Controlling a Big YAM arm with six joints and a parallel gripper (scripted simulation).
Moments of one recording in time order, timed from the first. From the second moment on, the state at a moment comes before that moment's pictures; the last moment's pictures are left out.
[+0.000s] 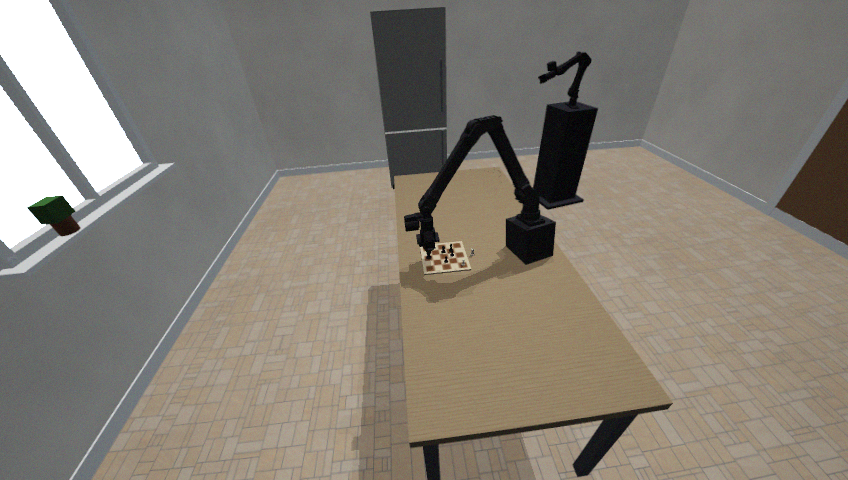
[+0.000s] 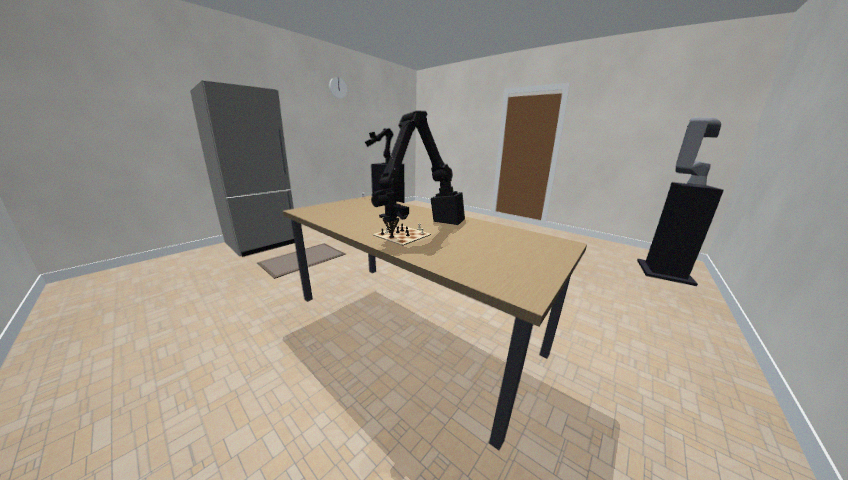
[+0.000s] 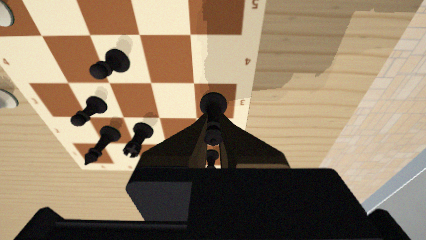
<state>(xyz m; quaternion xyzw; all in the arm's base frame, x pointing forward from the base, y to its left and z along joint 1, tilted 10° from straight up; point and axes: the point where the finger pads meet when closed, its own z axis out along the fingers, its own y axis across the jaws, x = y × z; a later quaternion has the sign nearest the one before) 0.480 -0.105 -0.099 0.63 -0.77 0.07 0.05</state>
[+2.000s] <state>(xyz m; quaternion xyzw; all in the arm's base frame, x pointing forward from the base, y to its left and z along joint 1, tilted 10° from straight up) 0.480 -0.105 -0.099 0.63 -0.77 0.07 0.05</state>
